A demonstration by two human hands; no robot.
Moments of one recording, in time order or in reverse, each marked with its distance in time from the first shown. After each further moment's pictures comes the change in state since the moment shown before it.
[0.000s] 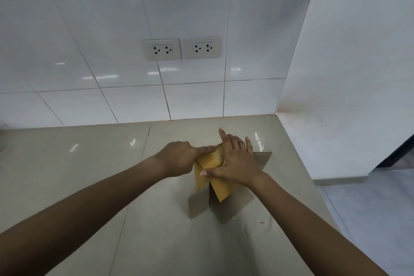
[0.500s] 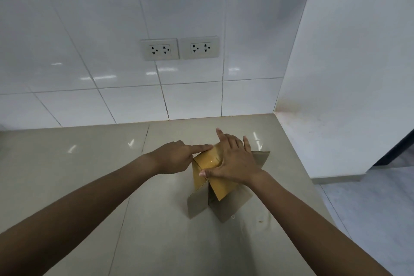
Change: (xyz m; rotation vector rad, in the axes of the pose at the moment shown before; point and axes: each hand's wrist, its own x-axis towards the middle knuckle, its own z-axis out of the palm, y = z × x) left_hand -0.004 -0.003 -0.011 -0.277 -0.123 -0.020; right_hand -0.001 0.000 -0.005 0.010 -0.025 -0.021
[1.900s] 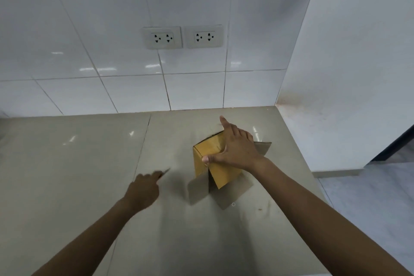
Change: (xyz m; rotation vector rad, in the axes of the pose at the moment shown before) left_hand -0.075 -0.057 0.138 -0.148 0.057 -0.571; right_hand -0.001 -0.006 -0.008 0.077 -0.040 0.067
